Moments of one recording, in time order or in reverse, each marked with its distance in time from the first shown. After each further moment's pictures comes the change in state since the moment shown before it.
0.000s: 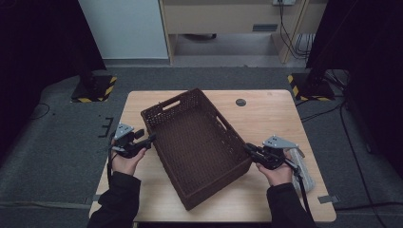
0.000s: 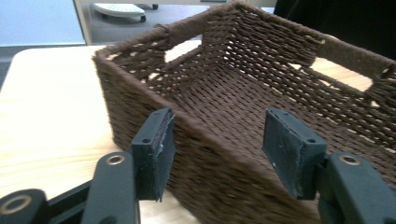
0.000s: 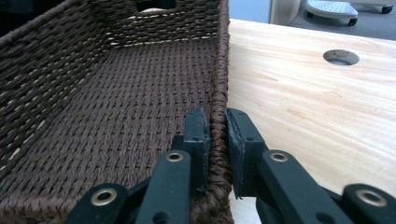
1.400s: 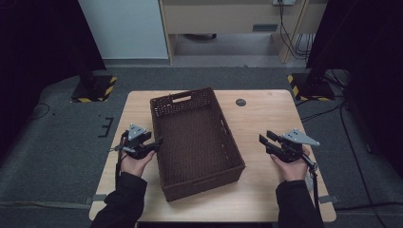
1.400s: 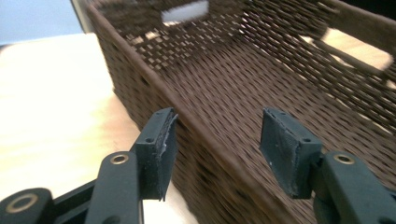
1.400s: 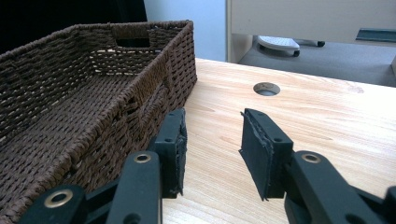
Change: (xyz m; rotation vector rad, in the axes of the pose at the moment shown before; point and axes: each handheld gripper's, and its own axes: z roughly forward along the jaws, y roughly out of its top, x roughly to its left) left arm -0.023 -0.007 0.009 0.086 0.016 0.074; right arm -0.040 0.012 -0.024 -0.127 -0.146 0.015
